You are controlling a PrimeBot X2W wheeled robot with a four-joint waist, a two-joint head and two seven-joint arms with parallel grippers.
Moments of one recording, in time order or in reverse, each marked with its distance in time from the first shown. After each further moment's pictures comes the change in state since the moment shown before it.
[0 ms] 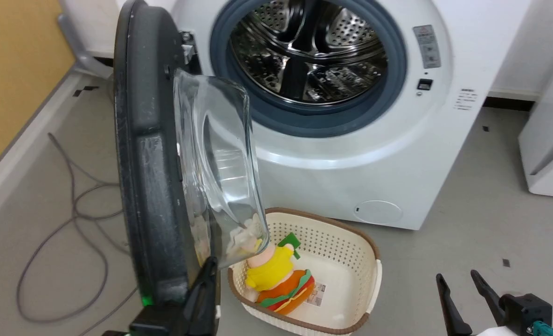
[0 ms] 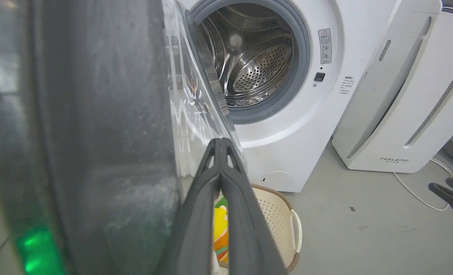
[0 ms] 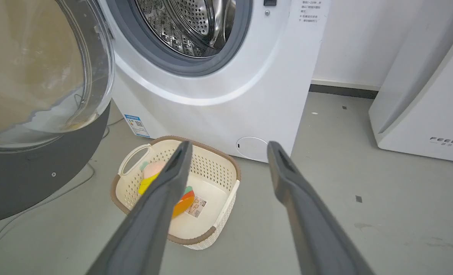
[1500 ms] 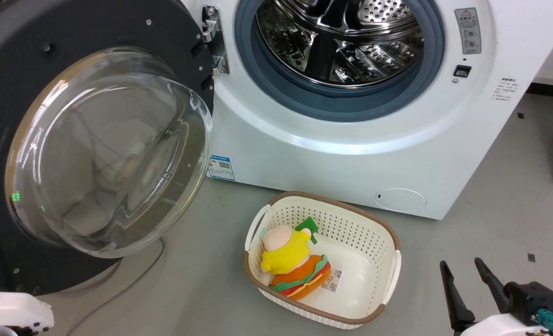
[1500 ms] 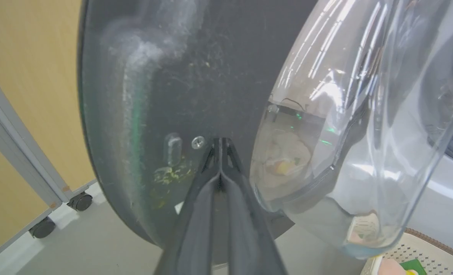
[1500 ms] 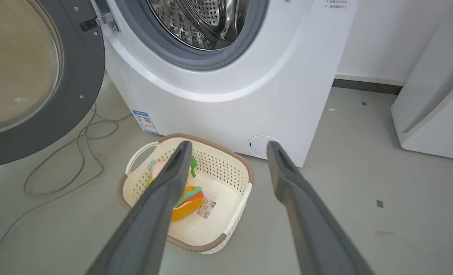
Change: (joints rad) left arm -0.199 0.200 0.544 0.661 -0.294 -0.168 -0.294; right arm -0.046 0.000 -0.015 0.022 0.009 0.000 -0.005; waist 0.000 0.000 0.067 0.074
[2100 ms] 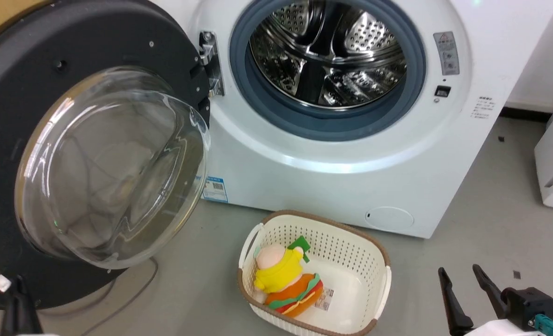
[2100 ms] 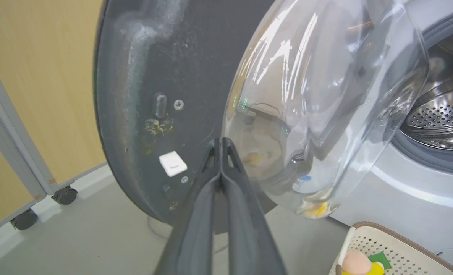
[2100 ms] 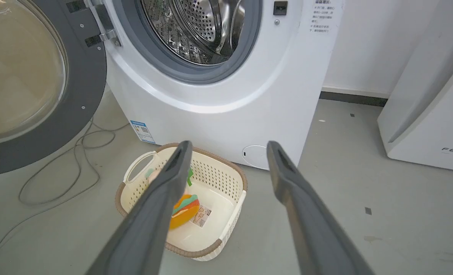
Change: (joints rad) left arm 0.171 -0.157 0.080 -0.174 0.123 -0.013 -0.002; right arm 0.012 0.000 0.006 0.013 0.003 0.000 -0.002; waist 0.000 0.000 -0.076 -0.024
